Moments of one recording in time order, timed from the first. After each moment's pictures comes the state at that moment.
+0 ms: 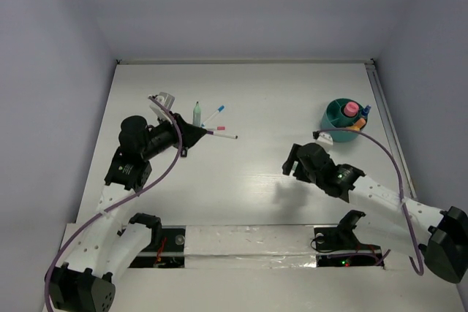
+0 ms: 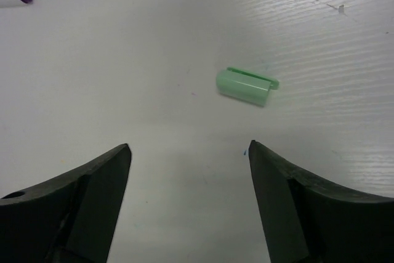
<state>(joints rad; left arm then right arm) -0.23 0.78 0.69 -0.10 0.58 -0.43 0.76 0.94 0.53 -0.40 0.39 0.92</state>
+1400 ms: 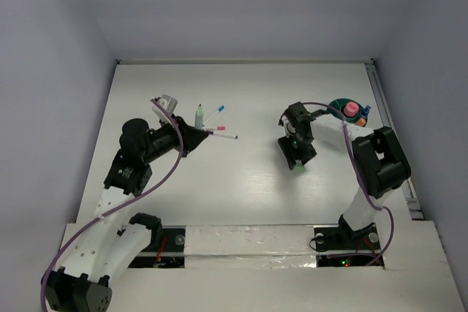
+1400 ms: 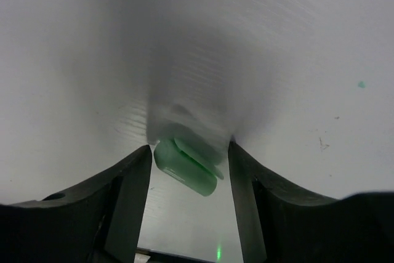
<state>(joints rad) -0.28 0.75 0.69 -0.13 0.56 -0.40 0.43 1.72 1.08 -0.76 -0.07 0.03</state>
